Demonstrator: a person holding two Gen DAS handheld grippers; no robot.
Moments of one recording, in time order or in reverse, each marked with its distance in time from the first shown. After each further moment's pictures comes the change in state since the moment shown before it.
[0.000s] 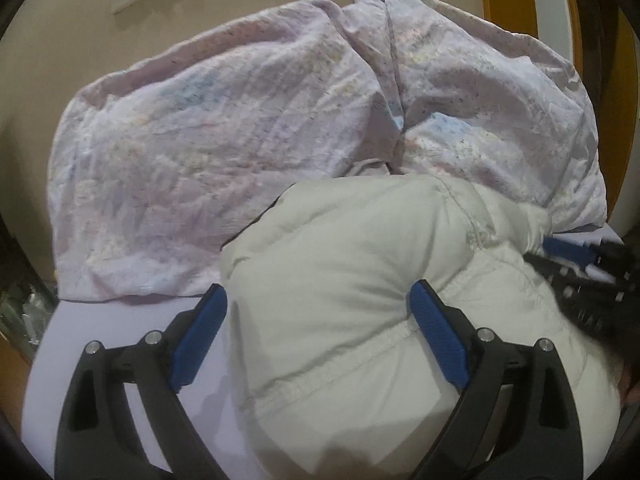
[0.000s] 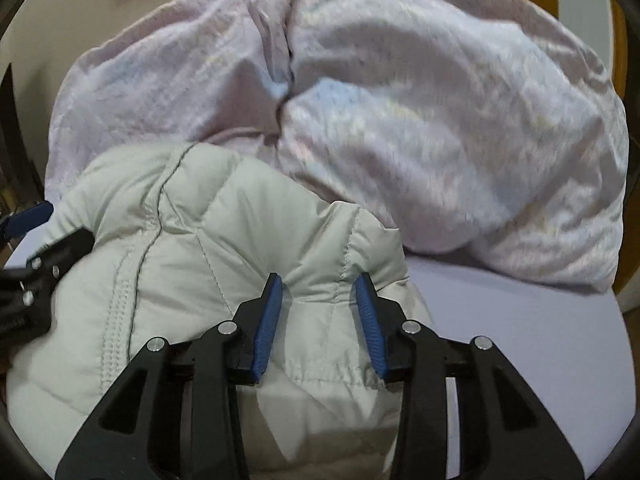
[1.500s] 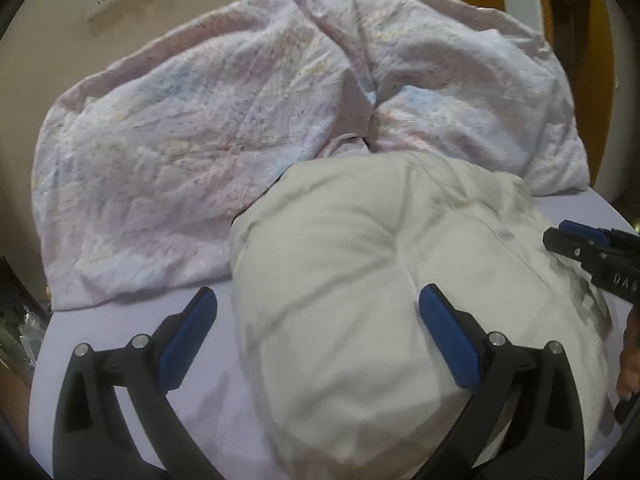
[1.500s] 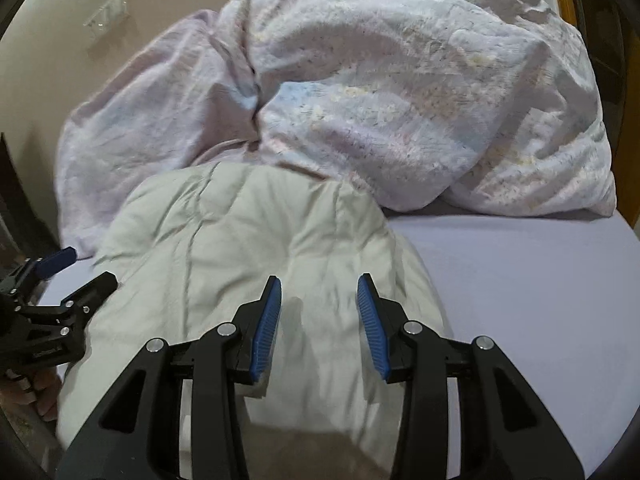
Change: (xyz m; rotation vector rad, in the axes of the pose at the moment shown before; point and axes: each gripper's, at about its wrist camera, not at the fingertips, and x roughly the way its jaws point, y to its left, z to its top) left arm -0.013 0.002 -0.027 0.102 0.008 -0.060; right arm -0.057 -0.023 -0.044 0.208 -0.045 0.067
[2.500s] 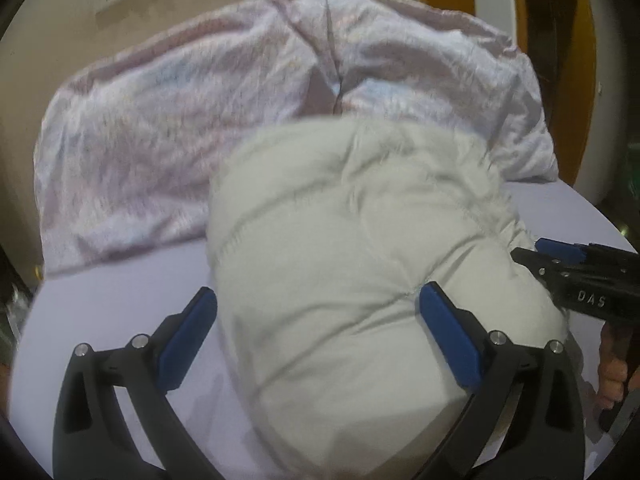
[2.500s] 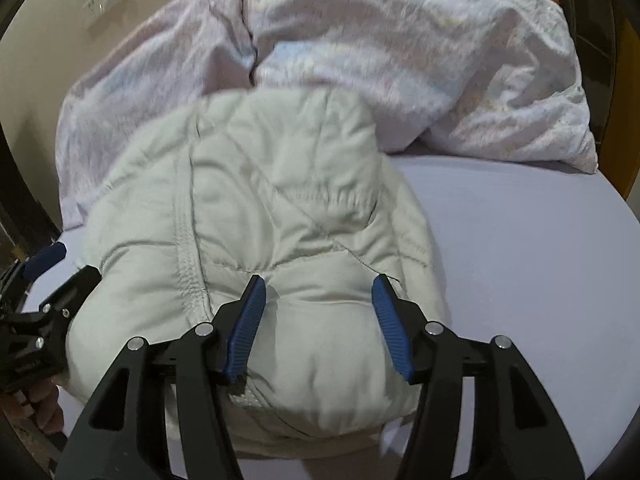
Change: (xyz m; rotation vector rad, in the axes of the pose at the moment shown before) left arm -0.031 -0.024 -0.043 -0.051 0.004 -0.064; right arm -0.002 0.007 -0.043 0.016 0.088 -0.050
